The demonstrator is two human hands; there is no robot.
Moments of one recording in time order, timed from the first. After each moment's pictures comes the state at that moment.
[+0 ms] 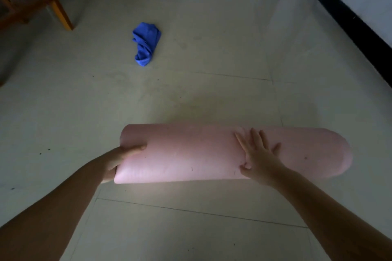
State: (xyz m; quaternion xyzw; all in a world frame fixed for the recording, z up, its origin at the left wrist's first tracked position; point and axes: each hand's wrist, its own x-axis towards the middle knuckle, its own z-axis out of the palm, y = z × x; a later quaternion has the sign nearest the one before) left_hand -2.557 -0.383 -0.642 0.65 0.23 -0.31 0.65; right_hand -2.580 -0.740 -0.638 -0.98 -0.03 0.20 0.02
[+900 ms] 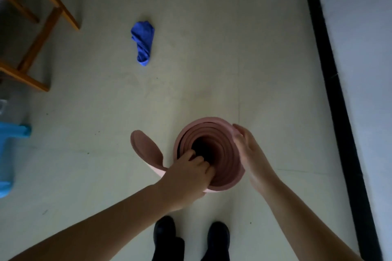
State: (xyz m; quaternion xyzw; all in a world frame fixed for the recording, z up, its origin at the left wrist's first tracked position) left_hand -2.700 -0.554 -0.218 0.87 -0.48 -0.08 -0.02; right_hand -2.694 -0.737 -0.213 -0.76 0.21 0.16 0.59
